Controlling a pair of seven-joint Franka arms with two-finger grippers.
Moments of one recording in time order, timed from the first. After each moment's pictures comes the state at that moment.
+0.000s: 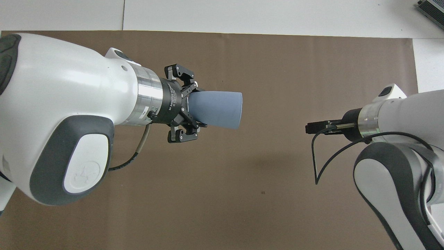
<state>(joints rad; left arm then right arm) -0.42 0.05 -0.09 -1.56 -0.31 1.87 -1.90 0.02 -0.10 0.01 -2.00 0.15 1.92 -0.01</state>
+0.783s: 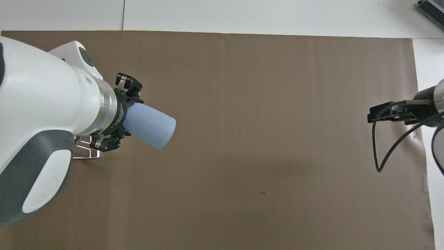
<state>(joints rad) -0.38 0.00 -0.08 -1.56 0.04 1.66 -1.59 -0.04 -0.03 0.01 -1.67 0.02 1.62 0.04</state>
